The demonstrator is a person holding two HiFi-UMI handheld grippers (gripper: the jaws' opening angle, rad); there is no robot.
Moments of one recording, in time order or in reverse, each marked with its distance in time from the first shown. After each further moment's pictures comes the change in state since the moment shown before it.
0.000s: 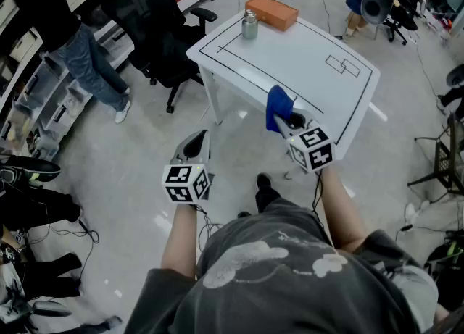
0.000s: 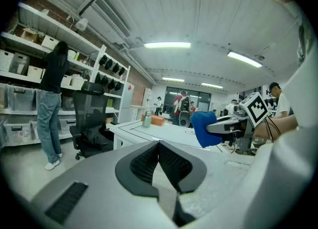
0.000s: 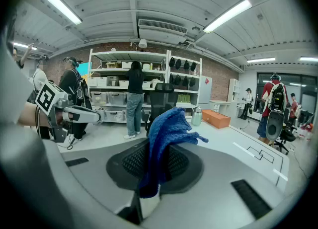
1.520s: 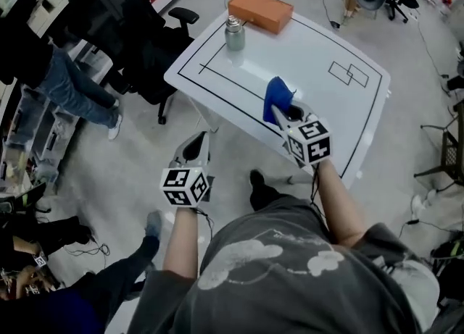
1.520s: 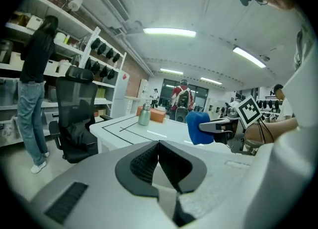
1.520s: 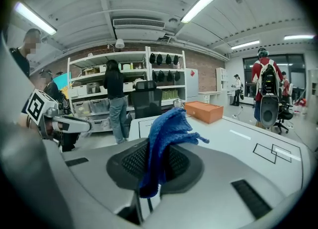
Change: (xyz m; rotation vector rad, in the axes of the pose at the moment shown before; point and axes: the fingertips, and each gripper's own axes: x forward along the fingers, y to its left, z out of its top) left arm 0.183 0.043 0.017 -0.027 0.091 -0.078; right arm 0.134 -0.147 0.000 0.179 0.001 -0.065
